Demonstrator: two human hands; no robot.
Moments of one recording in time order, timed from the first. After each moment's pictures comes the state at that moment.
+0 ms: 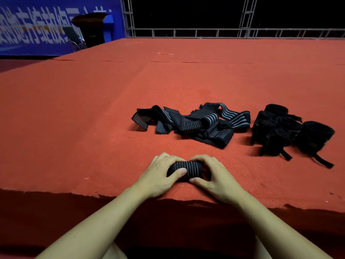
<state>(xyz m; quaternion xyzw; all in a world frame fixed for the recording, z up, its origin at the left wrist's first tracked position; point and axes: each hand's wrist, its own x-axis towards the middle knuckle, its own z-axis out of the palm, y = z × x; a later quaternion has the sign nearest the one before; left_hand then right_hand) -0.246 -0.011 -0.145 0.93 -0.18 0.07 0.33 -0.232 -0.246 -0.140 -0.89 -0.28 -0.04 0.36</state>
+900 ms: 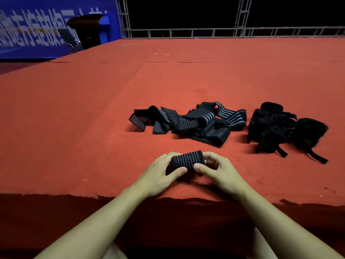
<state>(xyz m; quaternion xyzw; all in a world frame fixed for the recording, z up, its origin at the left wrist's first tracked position) -0.242 -0.012 -0.146 0.91 -0.18 0.05 0.38 -0.231 -0.257 -0.135 -0.76 -0.20 0.04 0.61</state>
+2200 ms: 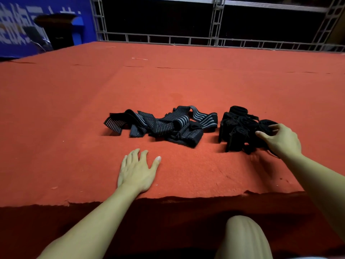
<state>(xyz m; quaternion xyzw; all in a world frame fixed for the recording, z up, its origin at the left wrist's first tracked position) -0.234 -0.043 -0.141 0.99 0.04 0.04 0.14 -0.182 -0.481 -0.060 -0.92 0.22 -0.20 0.26</state>
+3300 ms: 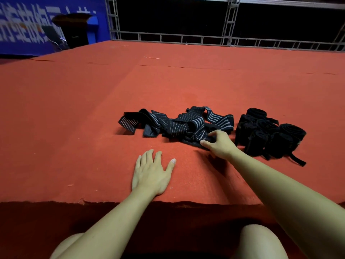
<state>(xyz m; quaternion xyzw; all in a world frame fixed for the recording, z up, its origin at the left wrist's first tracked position) -0.236 -0.047 -0.138 0.99 0.04 0.05 0.15 -0.133 -0.288 -0.093 -0.95 0.00 0.00 0.31</state>
